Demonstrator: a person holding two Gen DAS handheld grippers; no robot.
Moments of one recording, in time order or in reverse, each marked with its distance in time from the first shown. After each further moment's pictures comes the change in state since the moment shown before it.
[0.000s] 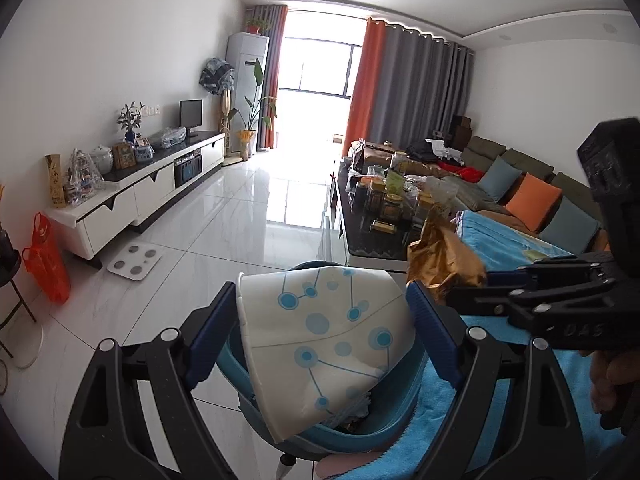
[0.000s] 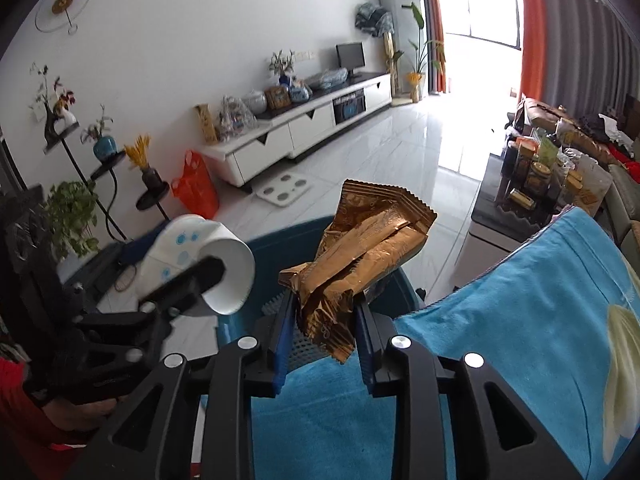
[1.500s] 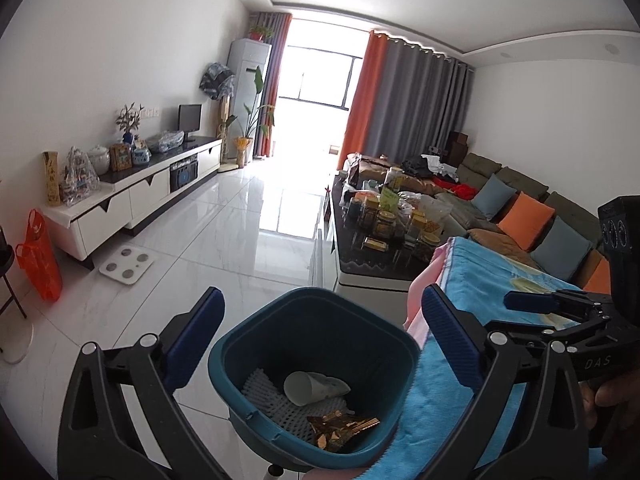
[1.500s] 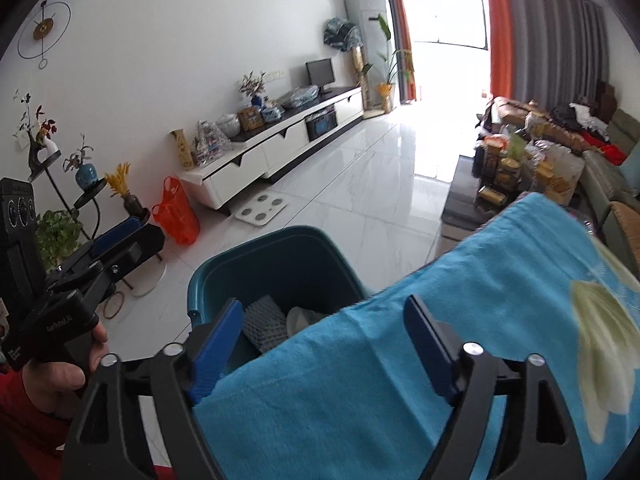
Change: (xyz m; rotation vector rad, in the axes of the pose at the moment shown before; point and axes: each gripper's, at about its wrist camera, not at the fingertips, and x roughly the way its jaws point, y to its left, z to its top) left arm -0.004 -0.011 0.025 -0.034 -0.056 -0.018; right arm -0.054 -0.035 -0.025 0.103 -0.137 -0.076
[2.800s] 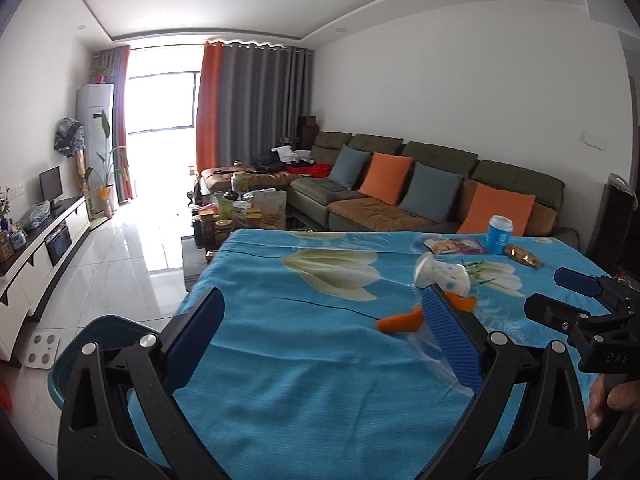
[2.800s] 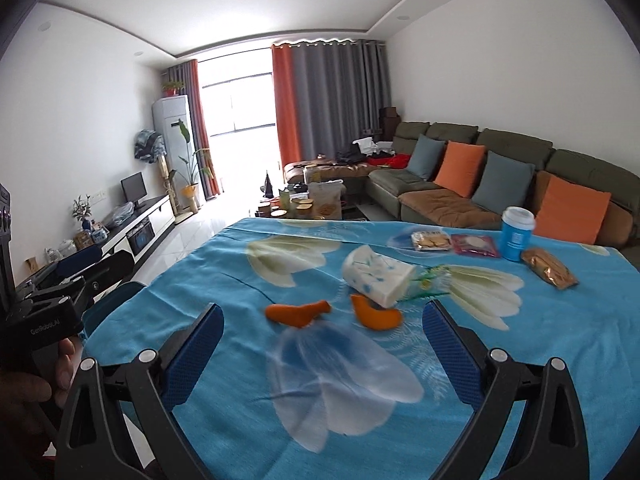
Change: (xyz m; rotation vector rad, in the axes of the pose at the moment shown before) left arm -0.073 -0.255 -0.043 0.336 0.000 -0.470; right arm -0.240 -0.069 -0.188 0.371 -0.353 -0.648
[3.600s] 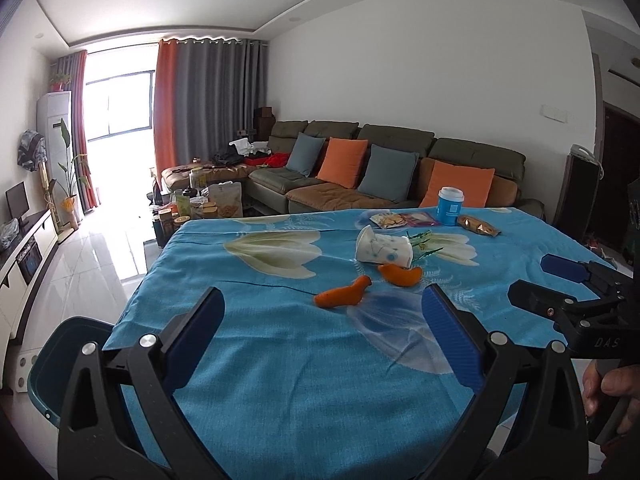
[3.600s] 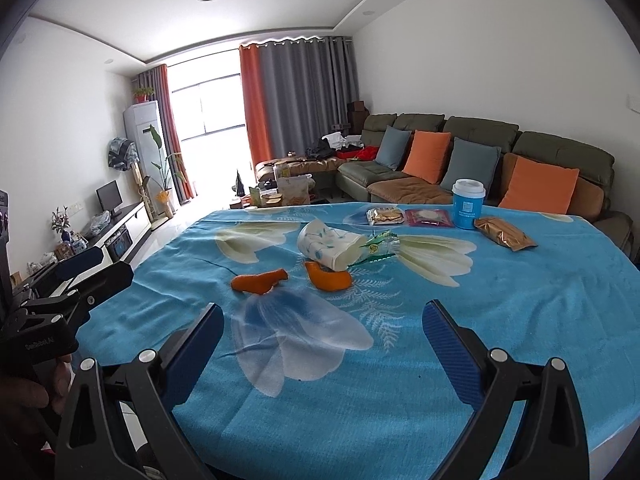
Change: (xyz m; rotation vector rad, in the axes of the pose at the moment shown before) left arm 0.001 -0.044 -0.017 0.079 0.043 -0.131; right arm -0.032 -0.019 -0.026 0.052 0.015 -0.075
